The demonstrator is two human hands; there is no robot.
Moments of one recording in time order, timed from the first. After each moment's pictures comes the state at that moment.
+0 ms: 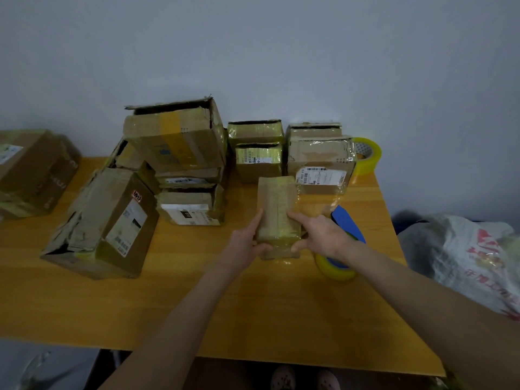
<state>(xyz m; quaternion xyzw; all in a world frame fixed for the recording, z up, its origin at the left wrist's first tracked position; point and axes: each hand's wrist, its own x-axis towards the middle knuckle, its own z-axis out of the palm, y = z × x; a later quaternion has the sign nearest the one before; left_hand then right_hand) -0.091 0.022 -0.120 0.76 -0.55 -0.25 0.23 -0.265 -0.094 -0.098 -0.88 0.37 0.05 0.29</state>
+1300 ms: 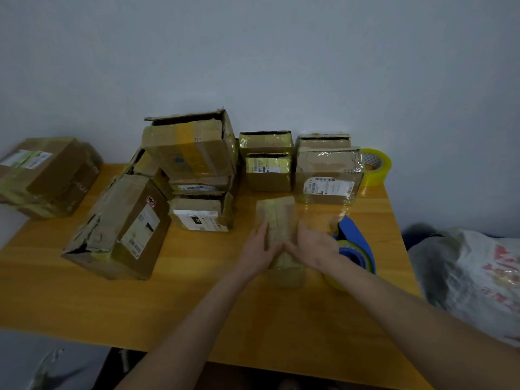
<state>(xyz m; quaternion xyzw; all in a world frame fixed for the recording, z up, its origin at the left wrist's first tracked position) -0.118 0.019 -0.095 0.81 -0.45 -0.30 0.24 -0.238 -0.068 -0.089 -0.86 0.46 0.08 0.19</state>
